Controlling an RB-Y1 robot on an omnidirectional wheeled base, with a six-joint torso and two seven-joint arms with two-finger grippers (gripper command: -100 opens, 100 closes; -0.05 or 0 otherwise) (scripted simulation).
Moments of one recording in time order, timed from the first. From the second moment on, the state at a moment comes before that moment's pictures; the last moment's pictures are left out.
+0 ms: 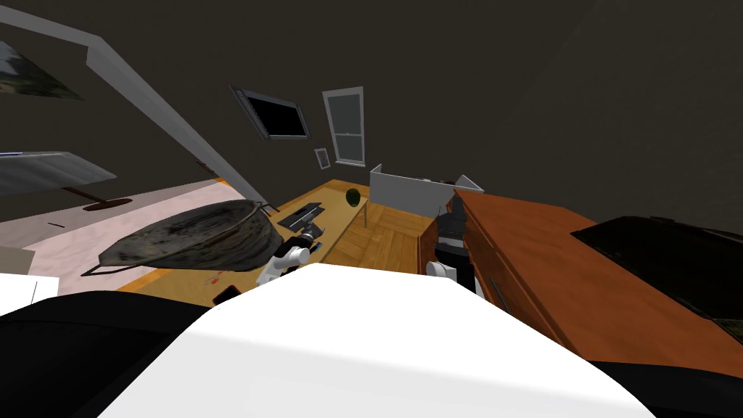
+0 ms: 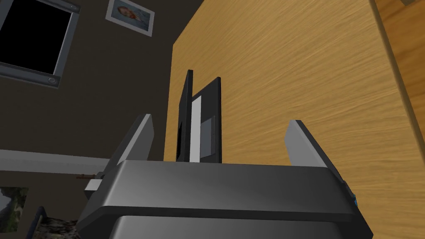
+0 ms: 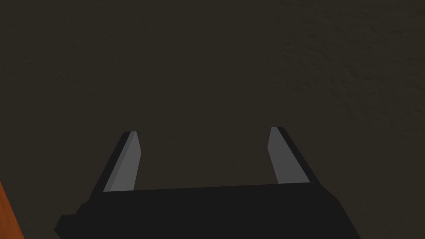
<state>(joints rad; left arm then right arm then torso) 0.37 0.25 0.20 -1.86 0.43 0.31 0.34 0.48 -0.03 -0.01 -2.27 -0.03 -0.35 0.17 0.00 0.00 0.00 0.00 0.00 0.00</state>
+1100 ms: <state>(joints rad) 0.36 0.31 0.27 -1.67 0.47 0.60 0.38 0.48 -0.03 -0.01 -2.27 -0.03 -0.35 0.17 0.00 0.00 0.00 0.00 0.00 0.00</state>
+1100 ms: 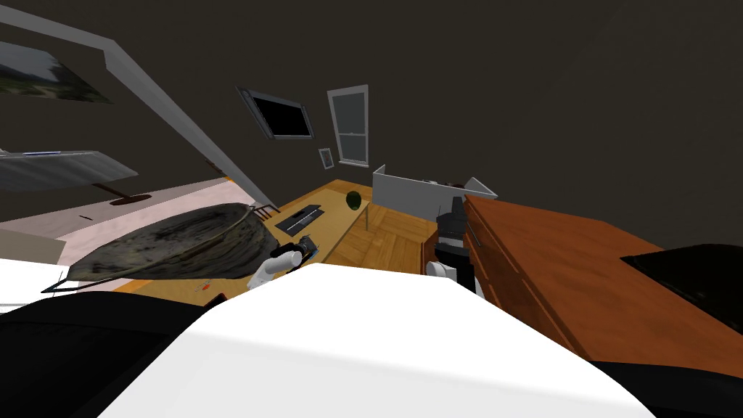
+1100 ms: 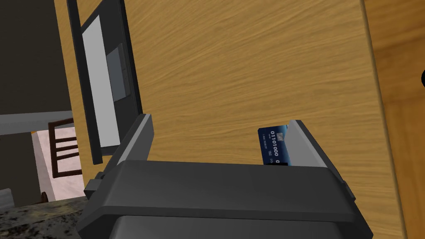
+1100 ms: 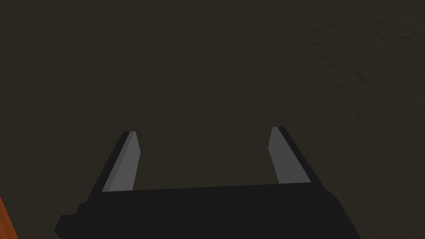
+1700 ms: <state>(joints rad) 0.34 0.36 0.32 -1.57 0.49 0.77 0.40 0.48 -0.03 -0.01 -2.27 -0.03 -0.35 0.17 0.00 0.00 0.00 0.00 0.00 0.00</state>
